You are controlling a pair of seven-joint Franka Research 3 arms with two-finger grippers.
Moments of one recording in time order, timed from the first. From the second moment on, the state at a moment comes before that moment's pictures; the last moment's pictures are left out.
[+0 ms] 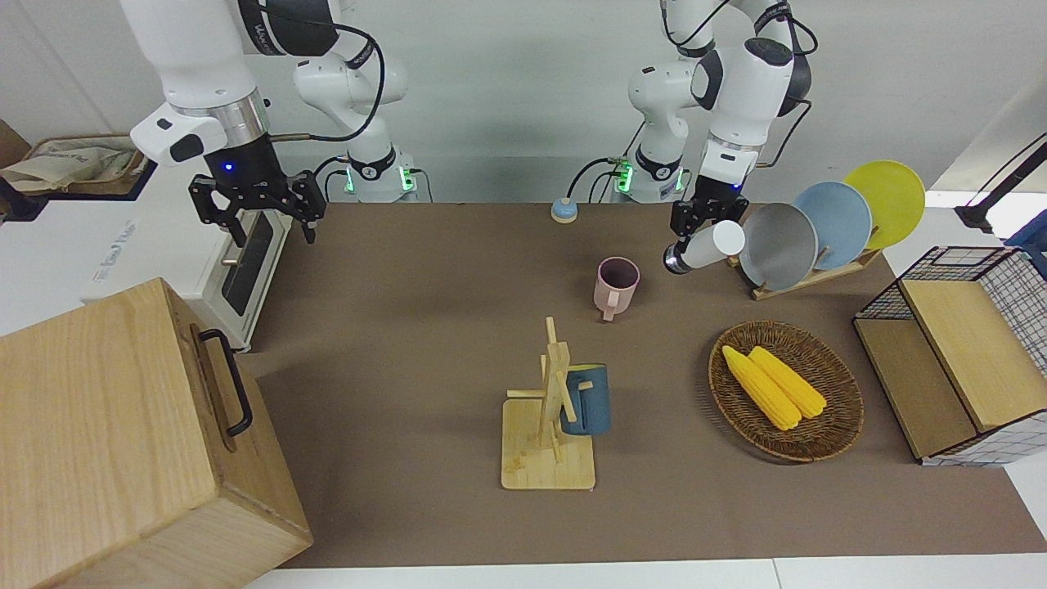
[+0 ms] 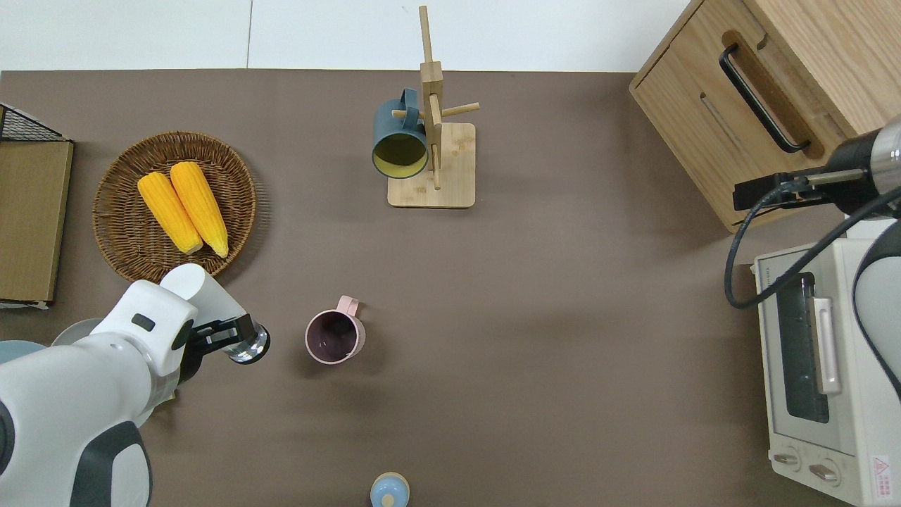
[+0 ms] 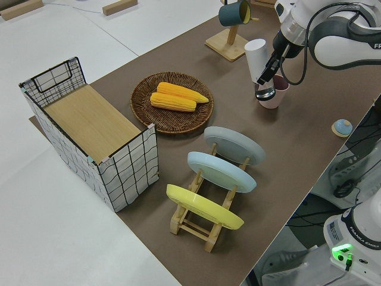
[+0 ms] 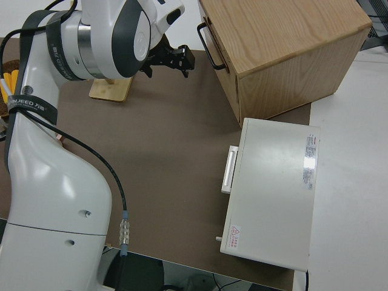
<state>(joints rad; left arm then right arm) 0.18 -0.39 -0.33 -2.41 -0.22 2.27 -0.25 0.09 0.10 -0.04 -1.45 -0.02 1.67 -0.01</state>
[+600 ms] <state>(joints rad) 0.22 -0.37 -0.33 -2.35 -0.22 2.27 -0.25 0.09 0.10 -0.04 -1.45 -0.02 1.67 -0.01</state>
